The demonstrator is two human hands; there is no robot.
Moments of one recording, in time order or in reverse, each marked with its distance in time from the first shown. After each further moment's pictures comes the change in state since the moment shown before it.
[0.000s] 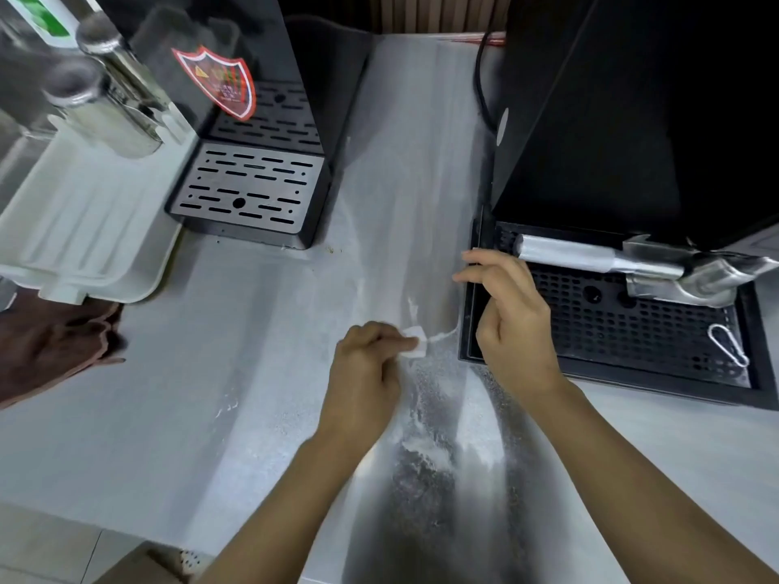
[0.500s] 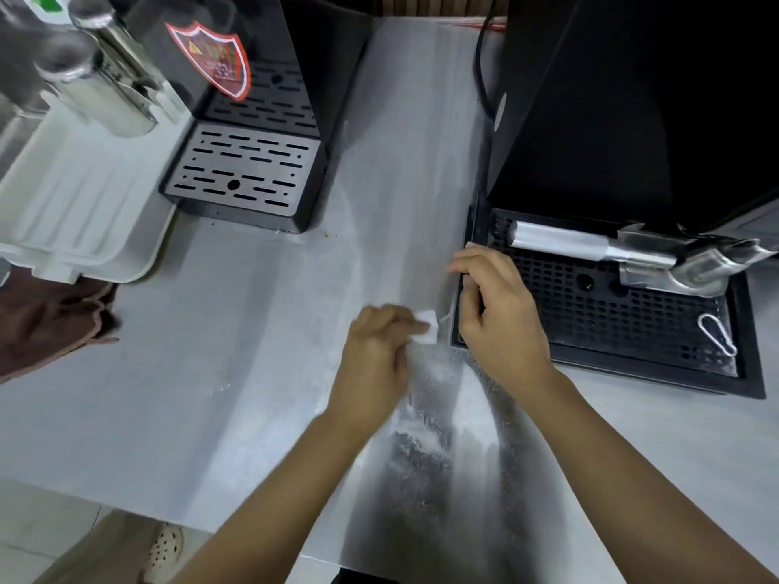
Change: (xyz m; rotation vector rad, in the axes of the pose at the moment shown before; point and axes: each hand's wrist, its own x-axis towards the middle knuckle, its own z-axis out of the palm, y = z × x) left_hand 0.001 0.010 0.015 0.027 -0.026 0.081; right_hand -0.006 0.003 0.000 -0.068 -0.105 0.072
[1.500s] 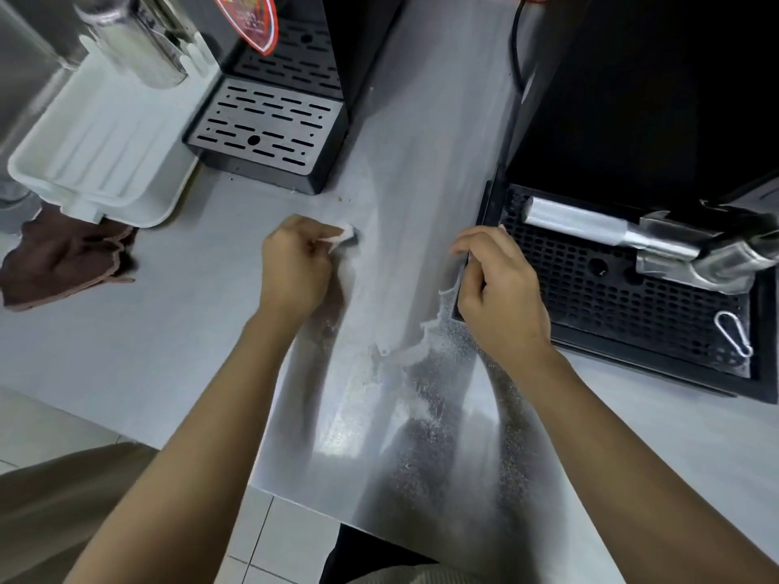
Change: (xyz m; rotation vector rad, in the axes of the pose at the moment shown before) left_hand 0.043 -0.050 -0.056 0.082 0.225 -0.370; right_hand -0.004 0.007 0.005 0.082 0.030 -0.098
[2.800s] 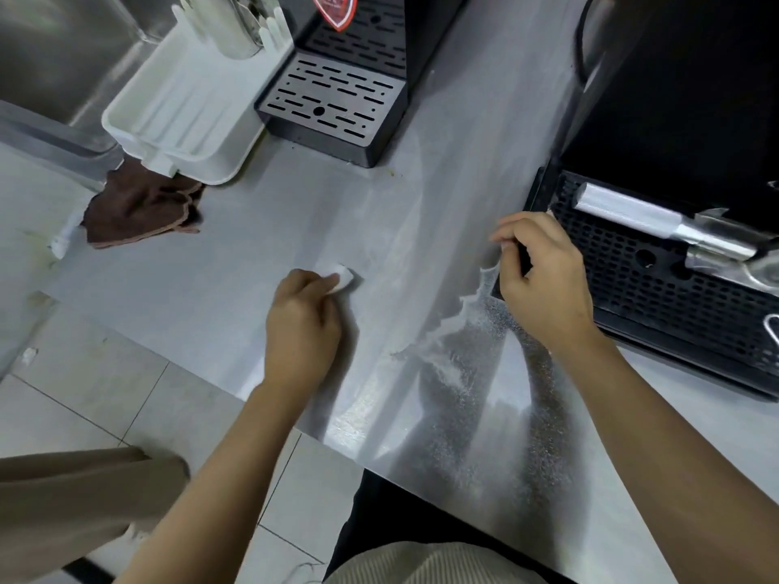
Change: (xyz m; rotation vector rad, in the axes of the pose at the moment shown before) left_hand -0.115 -0.026 -0.035 0.174 0.084 -0.037; right_hand -0.003 -0.001 -0.008 -0.008 -0.108 -0.036
